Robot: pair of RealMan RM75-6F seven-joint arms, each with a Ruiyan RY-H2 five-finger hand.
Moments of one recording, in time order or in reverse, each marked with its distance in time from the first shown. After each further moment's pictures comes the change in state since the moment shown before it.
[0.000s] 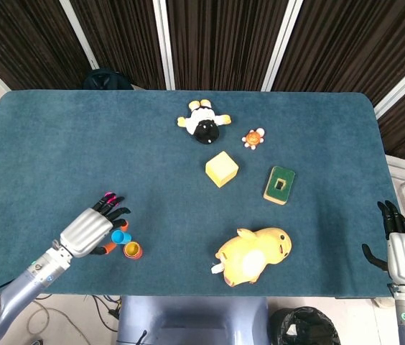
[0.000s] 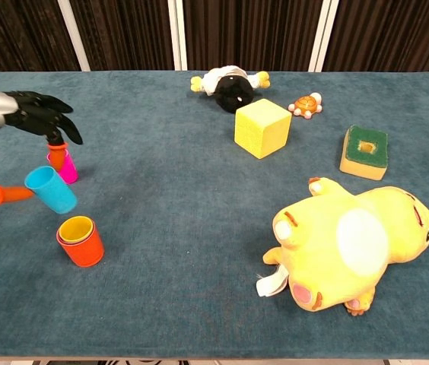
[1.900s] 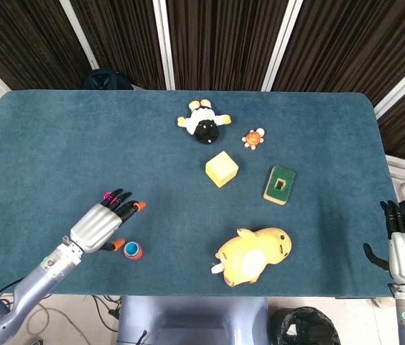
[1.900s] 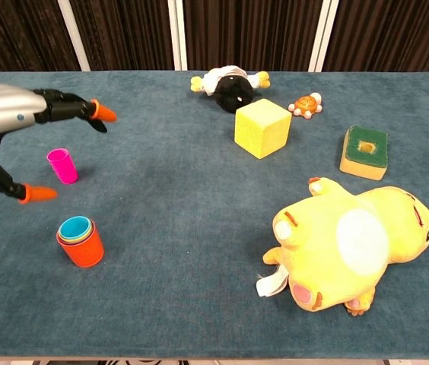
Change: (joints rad) left arm -0.026 -0.046 -0.042 -0.006 -0.099 -0.011 0.102; right arm -0.002 -0.004 0.009 -0.011 0.023 -0.002 -0.008
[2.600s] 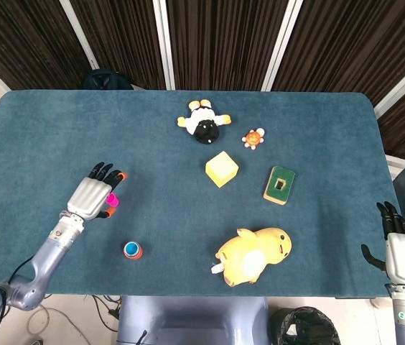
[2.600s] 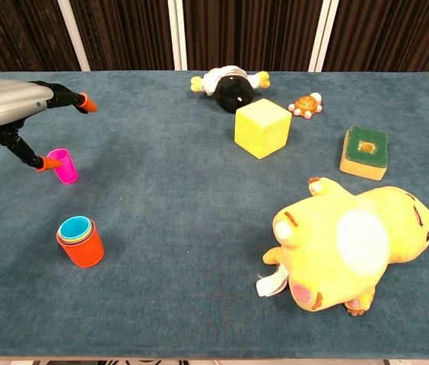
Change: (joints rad) left arm -0.051 -0.215 -0.105 0.345 -0.244 -0.044 0.076; right arm 0.002 -0.015 -0.003 0.007 0.005 -0.003 -0.023
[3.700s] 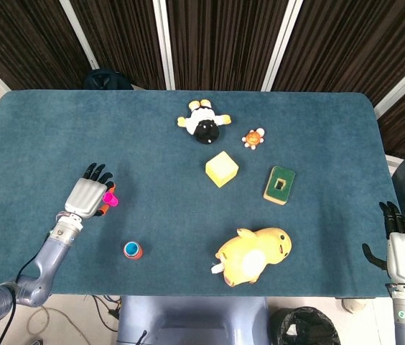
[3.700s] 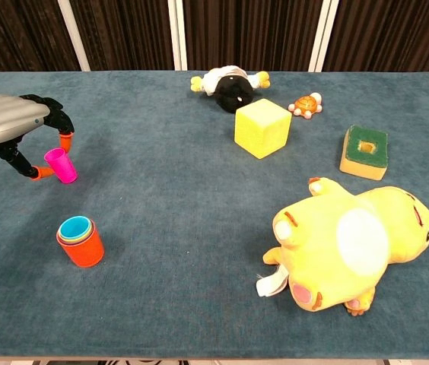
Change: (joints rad) left arm 0.001 -0.085 0.017 0.137 -0.049 0.003 0.045; right arm -0.002 -0.010 0.010 0.000 0.018 0.003 -0.002
